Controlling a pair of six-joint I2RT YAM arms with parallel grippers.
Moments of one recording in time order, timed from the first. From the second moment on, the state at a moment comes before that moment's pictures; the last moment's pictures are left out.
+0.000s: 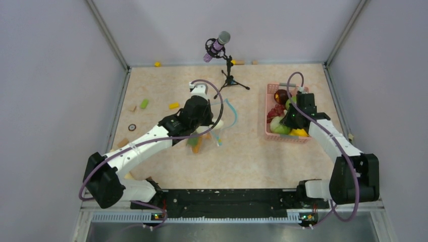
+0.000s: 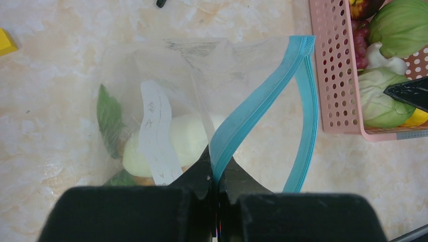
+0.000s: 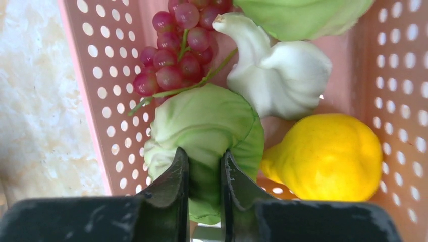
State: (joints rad) left arm -0.75 1.30 1.04 -0.31 -0.29 -0.55; right arm 0.09 1.31 0.83 -0.40 -0.02 0.41
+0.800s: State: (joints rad) left arm -0.75 1.30 1.04 -0.27 -0.23 -0.55; right arm 0.09 0.72 0.64 -0.02 -0.43 0.41
